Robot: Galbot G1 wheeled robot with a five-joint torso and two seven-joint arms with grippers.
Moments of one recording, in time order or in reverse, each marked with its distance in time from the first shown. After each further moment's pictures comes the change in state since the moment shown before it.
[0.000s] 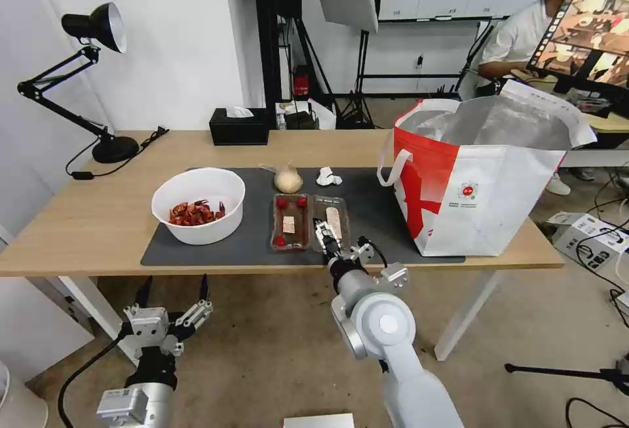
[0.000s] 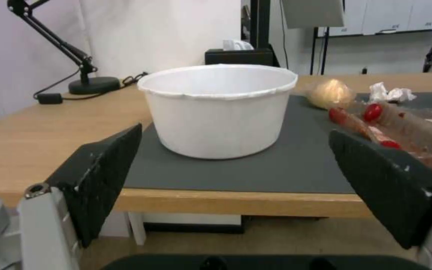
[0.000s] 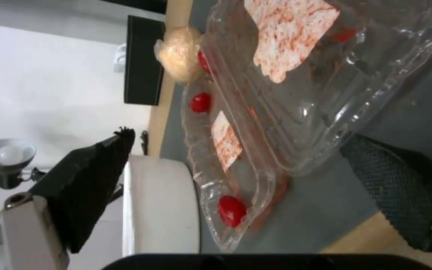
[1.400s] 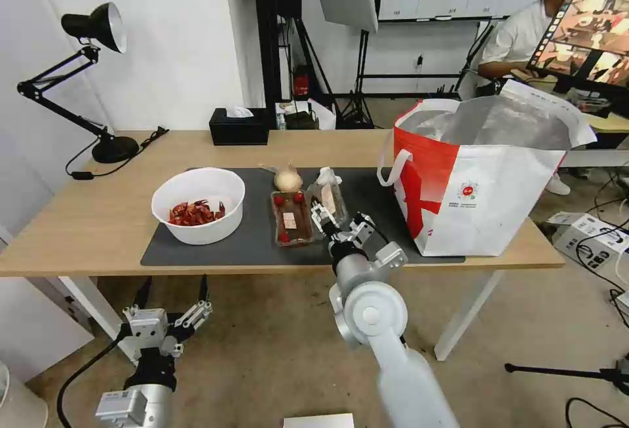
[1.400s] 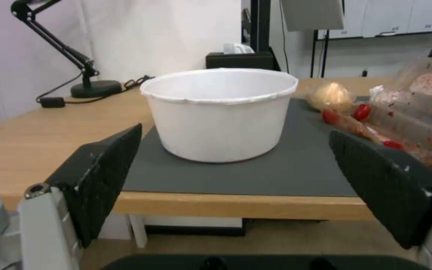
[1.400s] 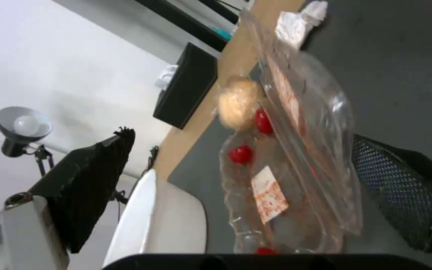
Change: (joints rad) left arm 0.012 0.000 -0.006 -0.010 -0.001 -0.010 0.001; right arm 0.071 -0.002 -0.020 -0.029 -0.315 -0.066 -0.140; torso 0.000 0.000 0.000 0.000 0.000
